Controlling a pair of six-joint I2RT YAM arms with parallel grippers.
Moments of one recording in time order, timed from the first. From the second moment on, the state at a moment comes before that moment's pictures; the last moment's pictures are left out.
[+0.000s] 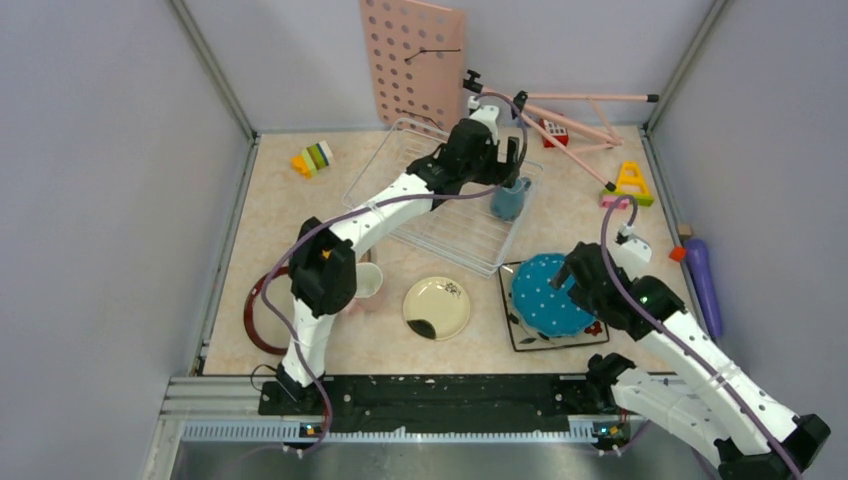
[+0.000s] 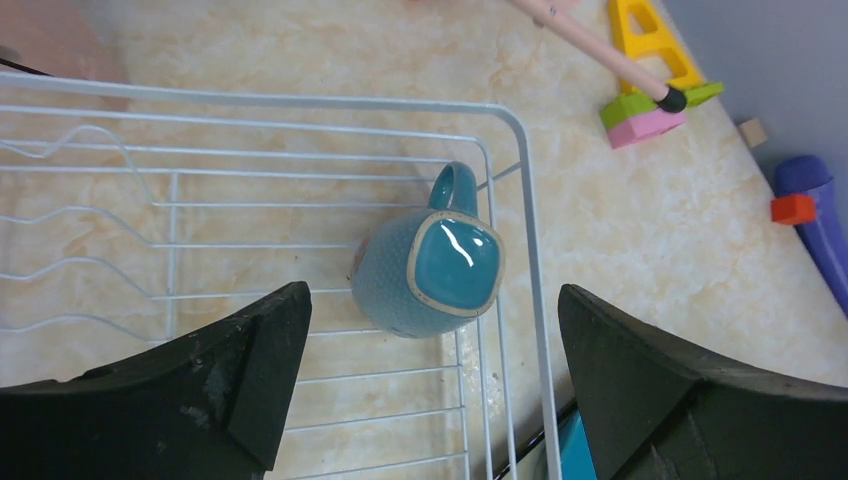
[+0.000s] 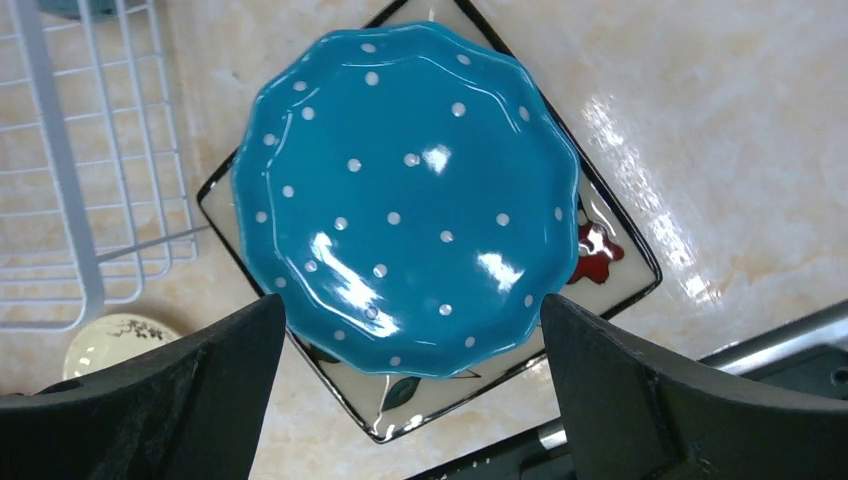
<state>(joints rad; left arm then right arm) -0.74 2.11 1.90 -0.24 -0.05 -0.36 0.60 0.73 0.79 -1.04 0.54 1.04</state>
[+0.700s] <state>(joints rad) -0.73 1.69 1.54 -0.30 0.02 -0.38 0.57 0.64 0.42 -0.98 0.45 1.38</state>
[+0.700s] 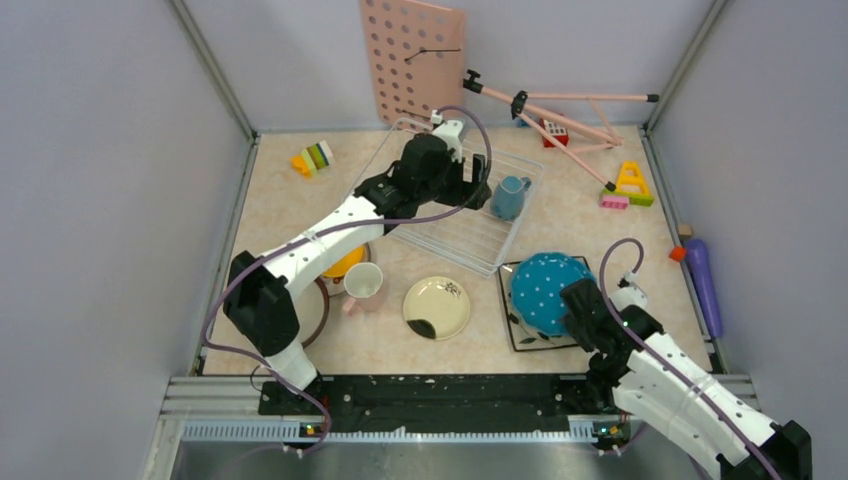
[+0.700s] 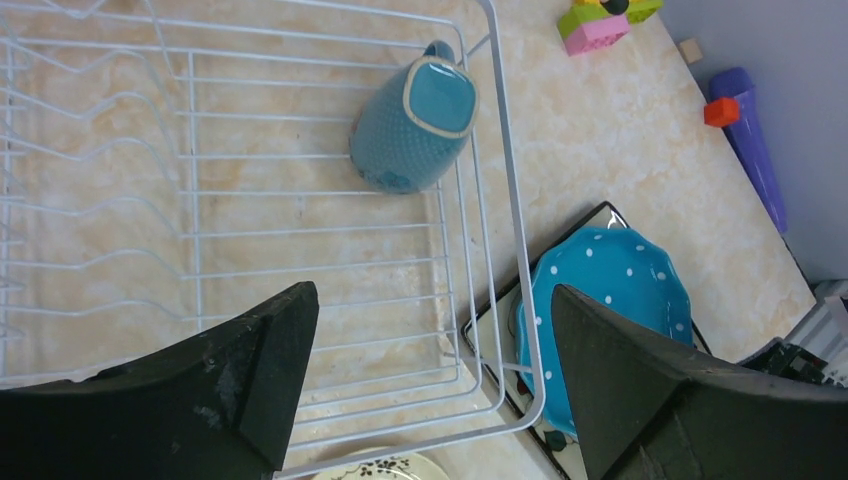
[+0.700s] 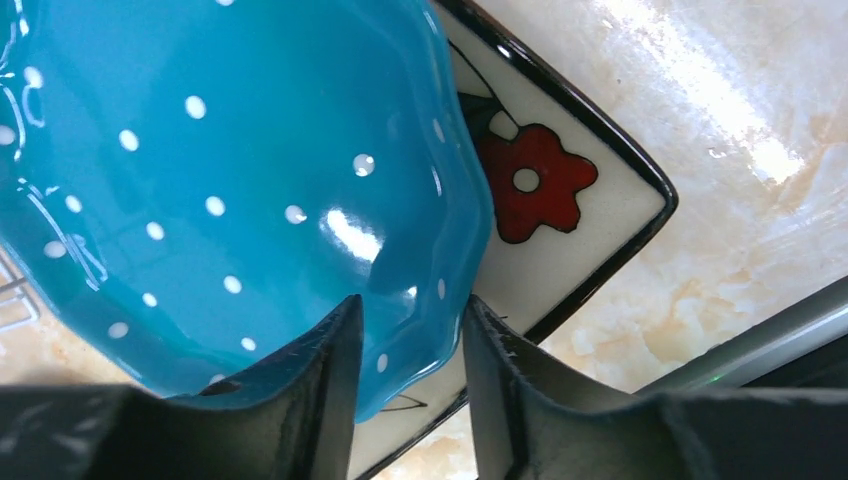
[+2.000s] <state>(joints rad) -0.75 1.60 1.28 0.00 0.44 -0.54 0.56 0.45 0.70 -1.19 0.52 1.25</state>
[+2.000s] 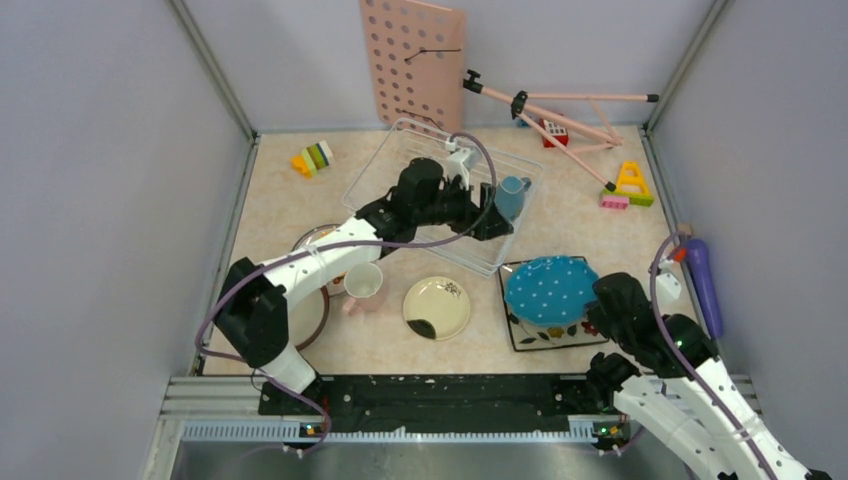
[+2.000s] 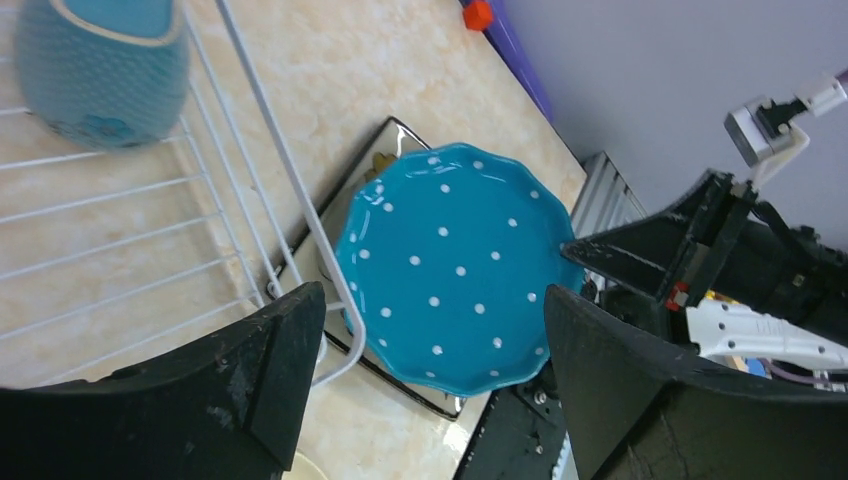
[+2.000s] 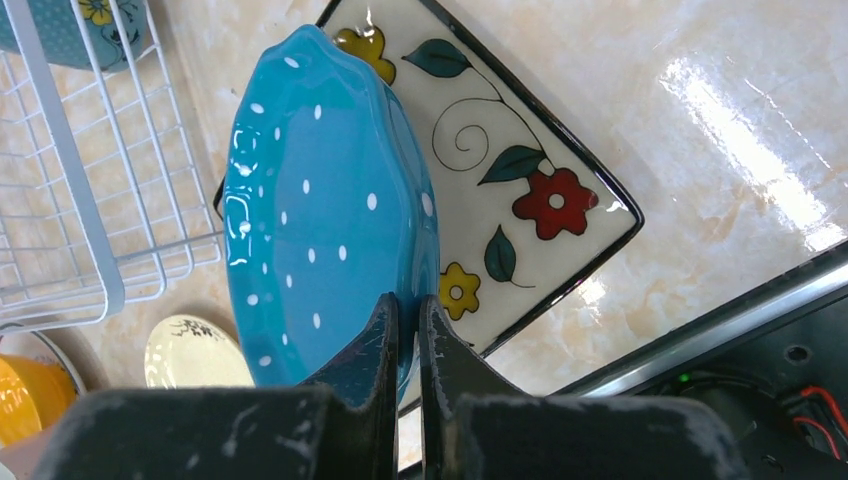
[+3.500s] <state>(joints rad) -1.26 1.65 0.97 0.05 0.14 0.56 0.56 0.64 0.71 -1.14 0.23 1.31</state>
